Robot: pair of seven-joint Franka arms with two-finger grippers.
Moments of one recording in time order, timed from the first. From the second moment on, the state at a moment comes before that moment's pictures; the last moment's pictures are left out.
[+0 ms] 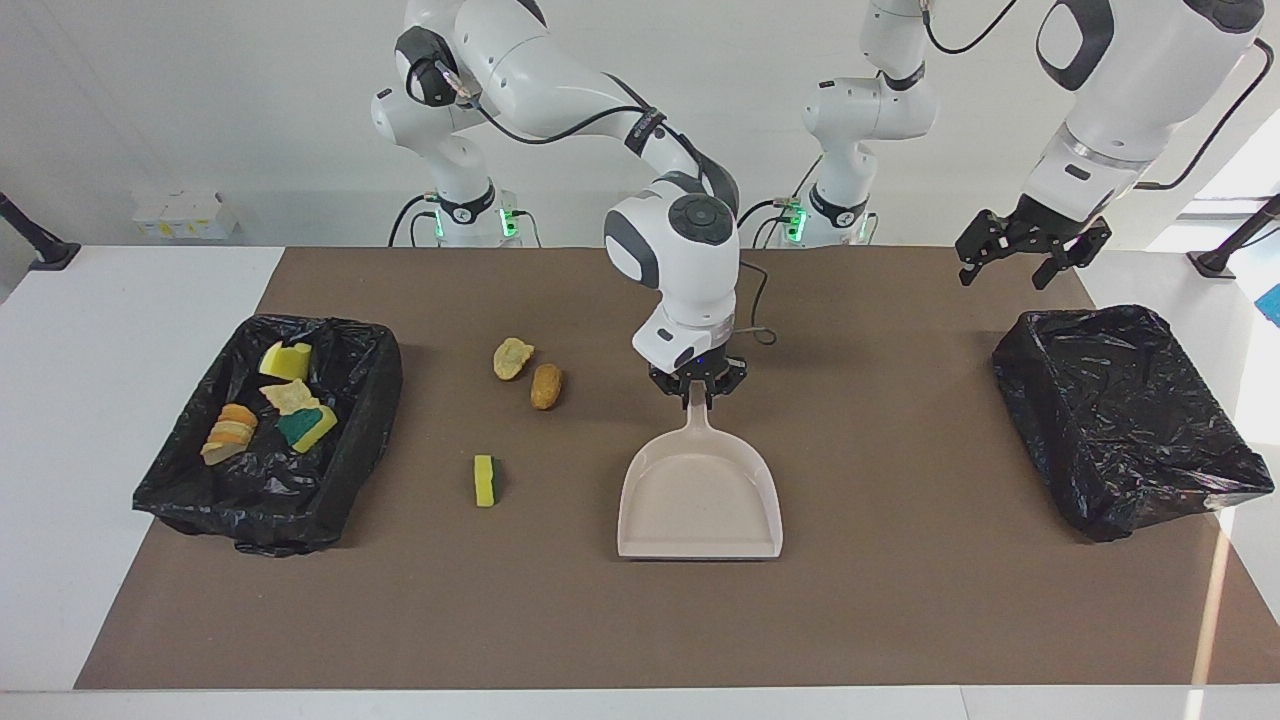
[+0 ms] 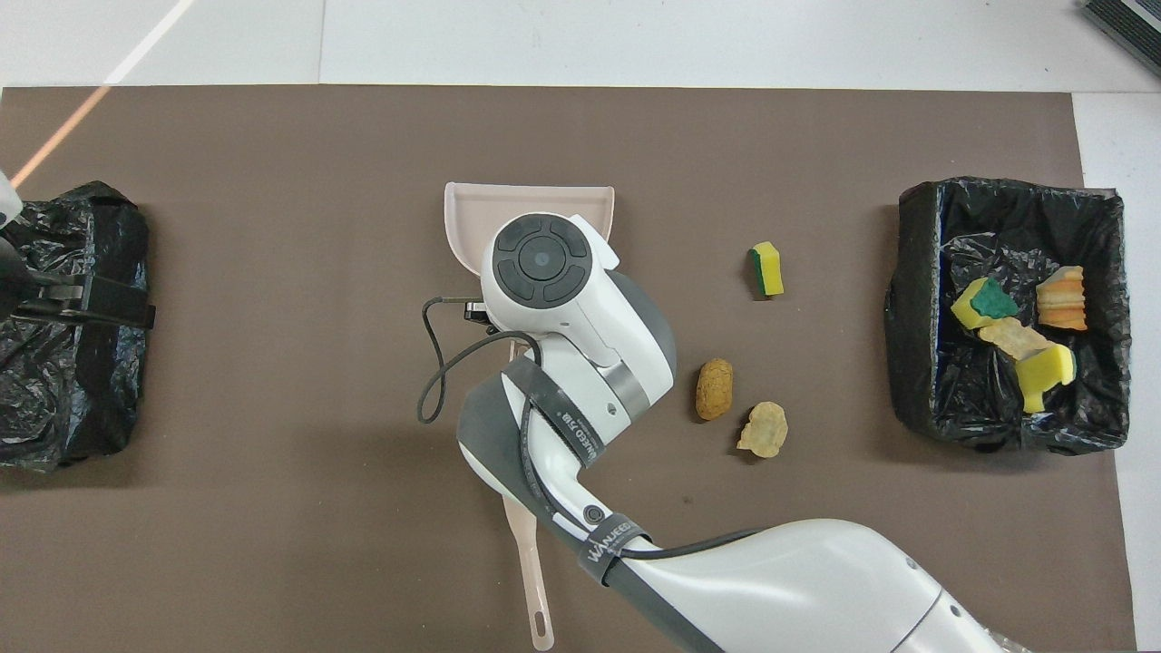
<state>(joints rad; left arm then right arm) -0.09 -0.05 0.04 -1.66 -0.02 1.61 0.06 0.53 0.59 0.16 -1.37 -0.03 2.06 0.73</state>
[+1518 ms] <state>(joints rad) -0.09 -0.05 0.04 -1.66 -0.02 1.62 0.06 0.51 0.61 0.16 -1.35 -0.02 2.06 0.64</state>
